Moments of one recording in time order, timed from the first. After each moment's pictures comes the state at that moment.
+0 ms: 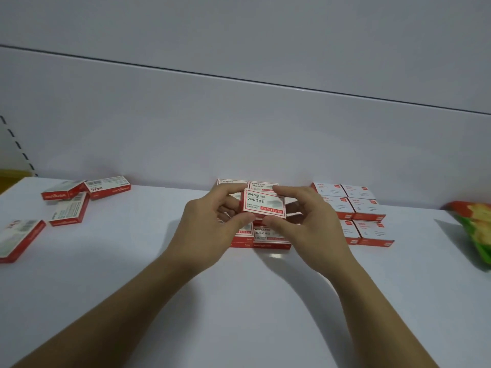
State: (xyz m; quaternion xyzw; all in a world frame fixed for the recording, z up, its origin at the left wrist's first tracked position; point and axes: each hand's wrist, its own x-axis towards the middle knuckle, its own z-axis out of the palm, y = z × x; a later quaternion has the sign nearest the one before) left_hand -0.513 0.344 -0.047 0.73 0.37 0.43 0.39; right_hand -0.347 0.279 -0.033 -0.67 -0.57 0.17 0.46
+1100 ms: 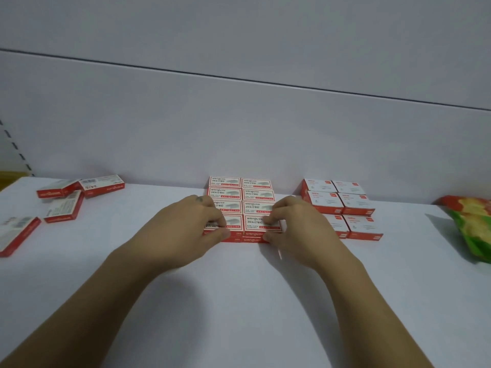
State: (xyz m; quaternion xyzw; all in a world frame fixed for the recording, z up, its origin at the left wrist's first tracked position) left_hand -0.535 0.351 -0.041 0.91 0.38 0.11 0.10; right_hand -0.327 0.280 -0.042 -0.75 -0.65 0.05 0.15
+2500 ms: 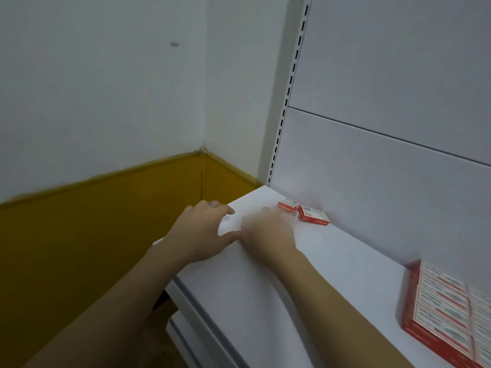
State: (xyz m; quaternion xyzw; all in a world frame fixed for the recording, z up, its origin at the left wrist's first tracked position) left_hand -0.799 0.321 -0.046 0.66 0.74 0.14 0.01; right_hand -0.663 0.393 -0.050 -0.47 -0.88 0.03 0.02
